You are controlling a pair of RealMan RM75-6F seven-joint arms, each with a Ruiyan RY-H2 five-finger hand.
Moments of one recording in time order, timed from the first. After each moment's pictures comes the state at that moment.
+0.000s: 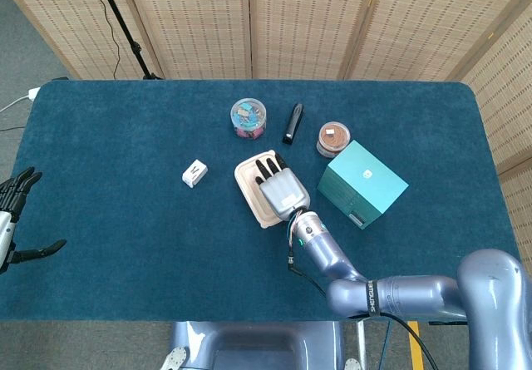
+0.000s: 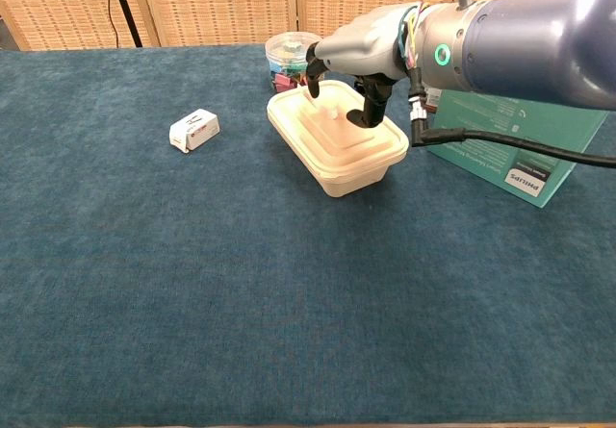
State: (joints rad) left arm -0.18 -0.92 -0.06 -1.79 1.48 1.45 -0.28; right arm 1.18 -1.53 0.22 -1.66 -0.48 0.99 -1.08
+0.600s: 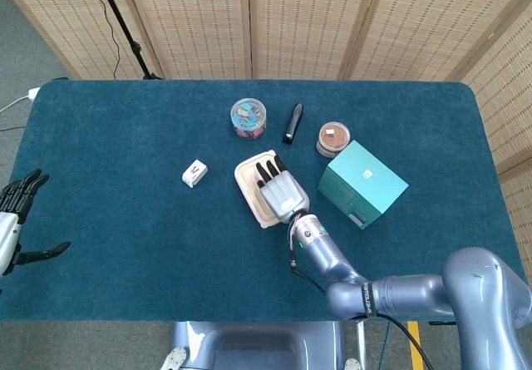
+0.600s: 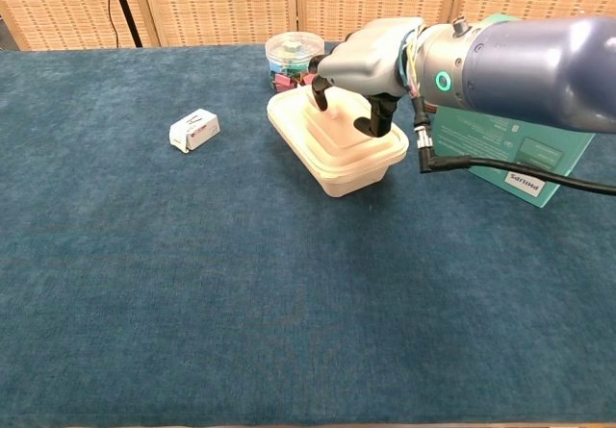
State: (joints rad) left arm -0.18 -0.93 -0.06 -1.80 1.49 1.43 -0.25; right arm 1.22 -1.55 0.13 -1.62 -0.52 1.02 -1.10
